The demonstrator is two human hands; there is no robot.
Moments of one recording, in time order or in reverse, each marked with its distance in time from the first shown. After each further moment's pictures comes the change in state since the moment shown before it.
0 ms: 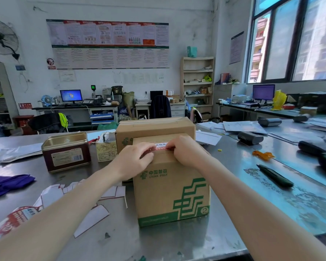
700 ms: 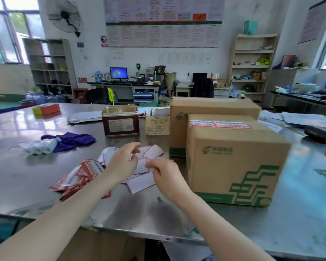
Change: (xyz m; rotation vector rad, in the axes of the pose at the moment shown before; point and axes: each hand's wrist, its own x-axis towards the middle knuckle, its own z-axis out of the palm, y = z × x) left_hand -0.121 -0.127 0.000 -0.035 0.306 -0.473; right_hand -0.037 -0.136 0.156 0.475 -0.084 -0.225
